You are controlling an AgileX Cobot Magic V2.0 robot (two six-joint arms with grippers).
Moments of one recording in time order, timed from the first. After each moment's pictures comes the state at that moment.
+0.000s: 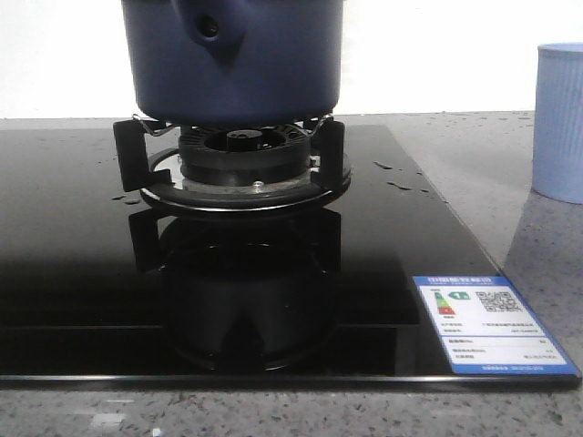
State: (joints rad) left arm -0.03 0.00 0.00 0.02 0.33 0.03; right arm 0.37 0.33 -0.22 -0.86 -0.12 0.75
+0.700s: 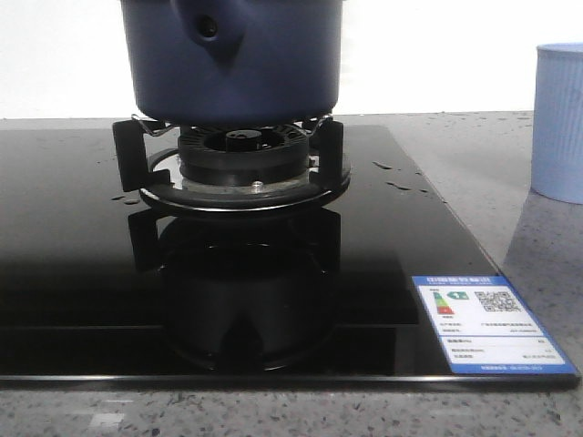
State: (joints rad) left arm -0.03 0.00 0.00 0.01 0.33 0.03; right arm 0.37 0.33 -0.15 -0.79 -0.10 0.71
